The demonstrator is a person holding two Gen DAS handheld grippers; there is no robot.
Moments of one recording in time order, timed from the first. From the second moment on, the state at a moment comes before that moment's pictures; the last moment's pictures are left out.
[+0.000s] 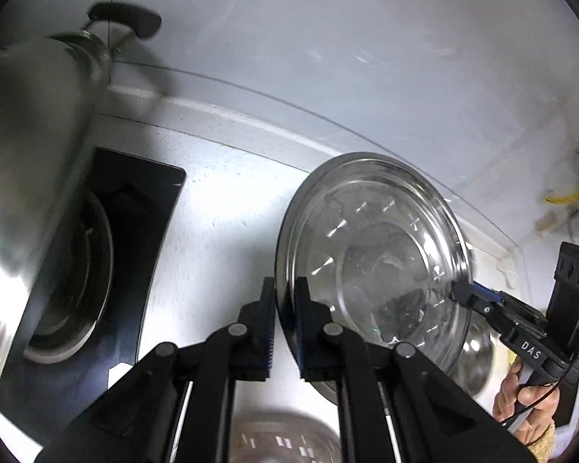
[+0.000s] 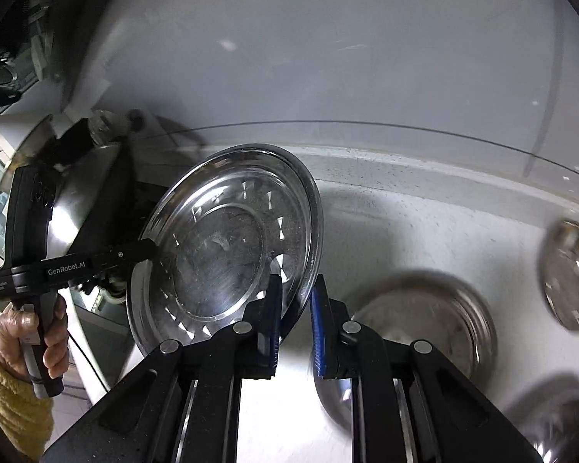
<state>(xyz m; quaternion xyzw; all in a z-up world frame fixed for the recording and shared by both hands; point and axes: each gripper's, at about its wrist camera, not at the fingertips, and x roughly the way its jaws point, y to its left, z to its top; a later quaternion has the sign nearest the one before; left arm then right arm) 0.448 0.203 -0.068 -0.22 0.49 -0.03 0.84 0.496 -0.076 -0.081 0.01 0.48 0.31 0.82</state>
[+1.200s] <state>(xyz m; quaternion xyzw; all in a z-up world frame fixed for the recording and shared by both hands) 0.245 0.217 -0.152 -0.14 0.57 -0.10 0.80 0.272 -0.070 -0.151 0.04 0.54 0.22 0.81</state>
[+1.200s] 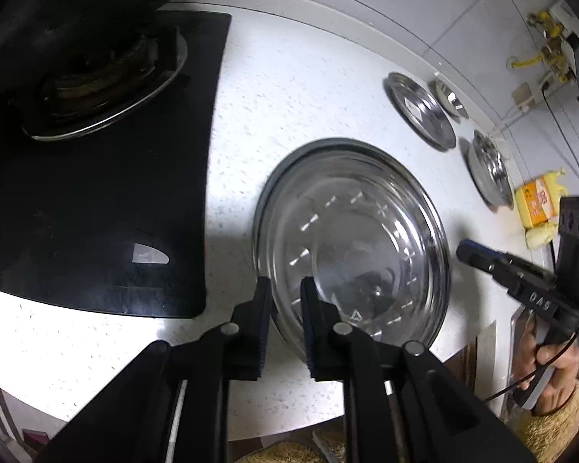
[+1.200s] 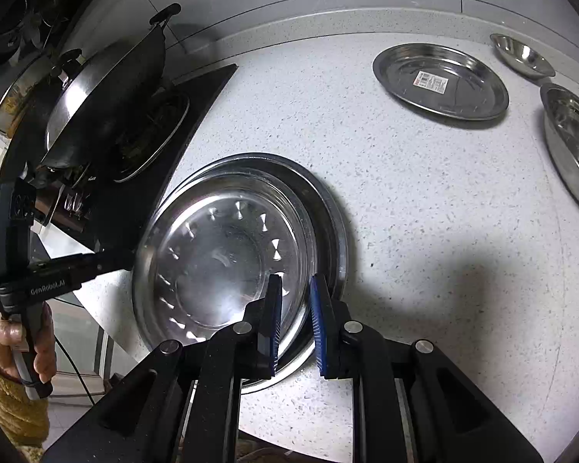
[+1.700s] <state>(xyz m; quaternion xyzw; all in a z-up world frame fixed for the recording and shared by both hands) 0.253 0.206 -0.120 -0.17 0.55 -0.11 0.81 0.272 -0.097 -0.129 0.06 0.52 0.22 0.82</state>
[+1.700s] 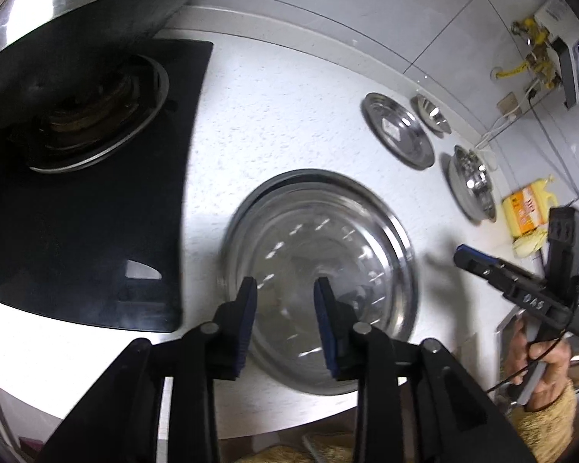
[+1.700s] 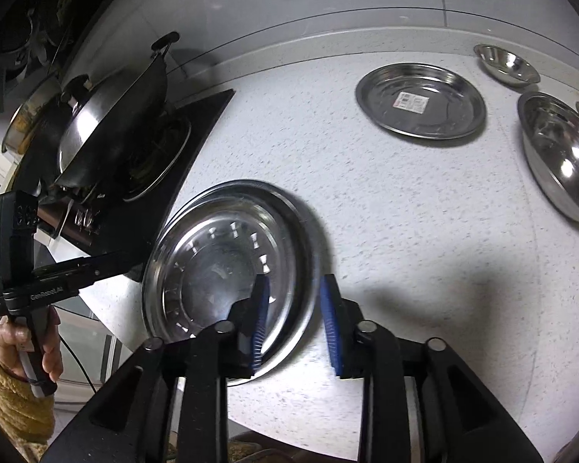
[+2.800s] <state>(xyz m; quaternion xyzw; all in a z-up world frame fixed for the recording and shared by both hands) 0.496 0.044 -0.169 -0.24 0.58 -0.04 0.78 0.534 -0.210 -0.139 0.02 0.57 0.20 0.80</state>
